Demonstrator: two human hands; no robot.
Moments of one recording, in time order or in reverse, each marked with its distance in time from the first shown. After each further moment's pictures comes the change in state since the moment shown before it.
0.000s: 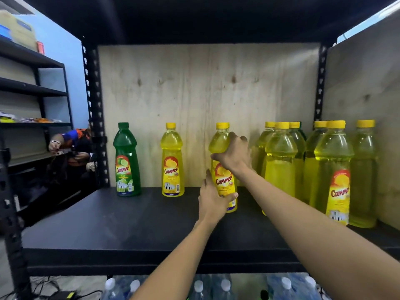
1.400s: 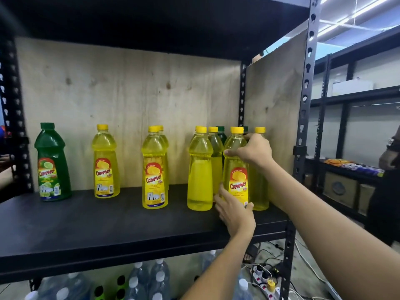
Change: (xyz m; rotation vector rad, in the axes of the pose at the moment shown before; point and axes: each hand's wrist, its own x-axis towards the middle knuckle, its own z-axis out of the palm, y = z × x) left_hand -0.122 0.184 0.176 -0.117 -0.041 -0.235; right_hand -0.005 0.145 -0.211 -0.096 0.044 0.167
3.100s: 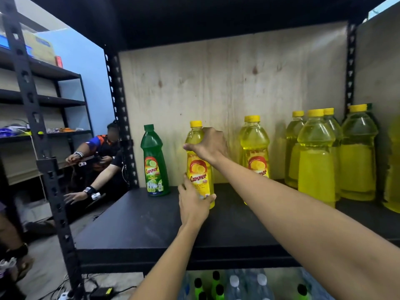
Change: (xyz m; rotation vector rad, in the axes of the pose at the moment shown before) left_hand 0.162 -0.189 -0.316 0.270 0.203 0.098; right_hand -0.061 -0.275 0.262 0.270 -0.139 -0.261
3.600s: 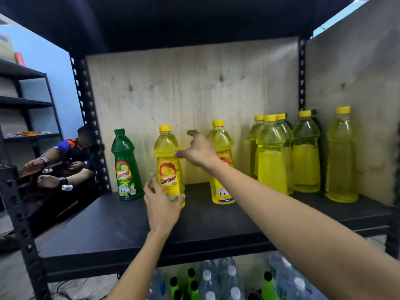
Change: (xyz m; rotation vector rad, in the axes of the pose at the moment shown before) left_hand -0.023 0.013 -0.008 0.089 0.136 0.059; right_hand -0.032 0.019 -0.075 0.070 -0.135 0.023
